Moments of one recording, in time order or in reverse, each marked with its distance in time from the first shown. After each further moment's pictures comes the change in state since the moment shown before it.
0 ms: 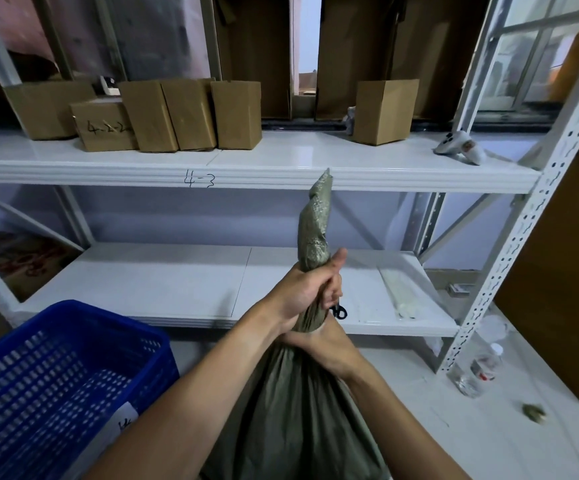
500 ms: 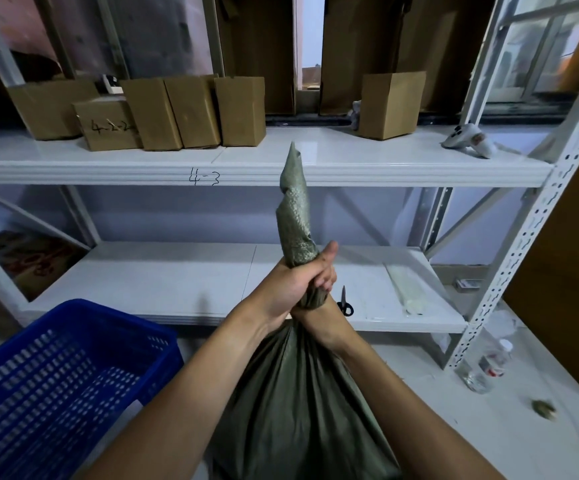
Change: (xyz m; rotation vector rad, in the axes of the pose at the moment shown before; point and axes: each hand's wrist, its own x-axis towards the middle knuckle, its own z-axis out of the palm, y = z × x) left_hand -0.018 0.017 -0.018 0.066 0.059 0.039; right_hand 0.038 0.002 0.012 -0.062 0.042 -0.085
